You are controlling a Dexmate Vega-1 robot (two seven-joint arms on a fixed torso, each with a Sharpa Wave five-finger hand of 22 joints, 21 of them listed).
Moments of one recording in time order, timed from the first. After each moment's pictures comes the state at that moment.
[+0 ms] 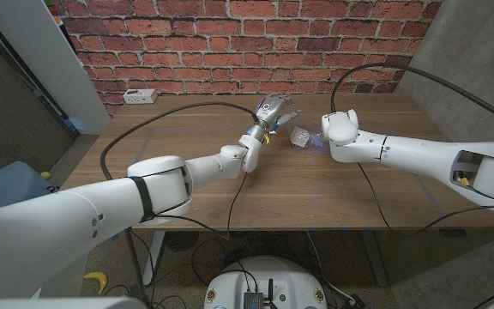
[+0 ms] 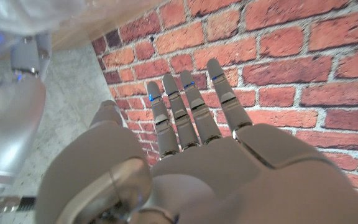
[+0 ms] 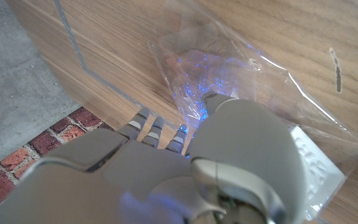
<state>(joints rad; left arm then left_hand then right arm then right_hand) 0.16 0.11 1.34 -0.63 0.45 -0.02 0.94 0.63 0.10 0.15 -0.10 0.19 0.66 -0.07 0.37 0.18 0.60 -0.04 0.50 0.34 0.65 -0.06 0.21 0.18 0.49 0.17 0.57 0.21 -0.07 -0.70 -1.41 -1.60 -0.66 -1.04 0.66 1.04 0.16 0.50 0.09 0.17 0.34 -0.23 0.18 0.19 0.01 -0.19 0.22 0.21 -0.08 -0.04 0.30 0.35 0.00 0.06 0.26 0.18</state>
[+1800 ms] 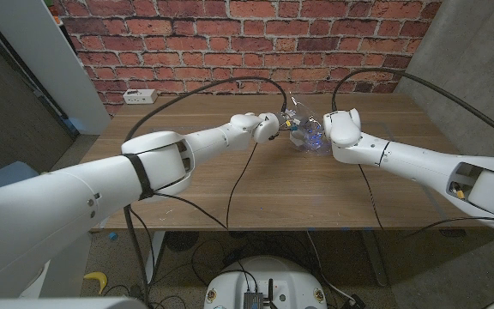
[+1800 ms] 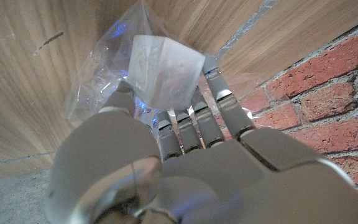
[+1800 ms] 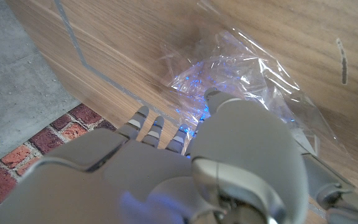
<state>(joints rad) 0.02 0.06 1.33 -0.68 0.61 -0.10 0.04 0.93 0.08 0.36 -0.16 0.17 0.61 -0.07 0.23 0.19 0.64 -0.10 0.24 0.19 0.74 -0.07 0.20 0.17 0.75 -0.03 0.49 0.19 -0.19 -0.68 -1.23 -1.58 -0.82 -0.95 0.74 1.04 0.16 0.46 0.03 0.19 0.33 -0.23 0.19 0.19 0.03 -0.18 0.22 0.21 -0.06 -0.04 0.29 0.31 0.02 0.07 0.25 0.18</state>
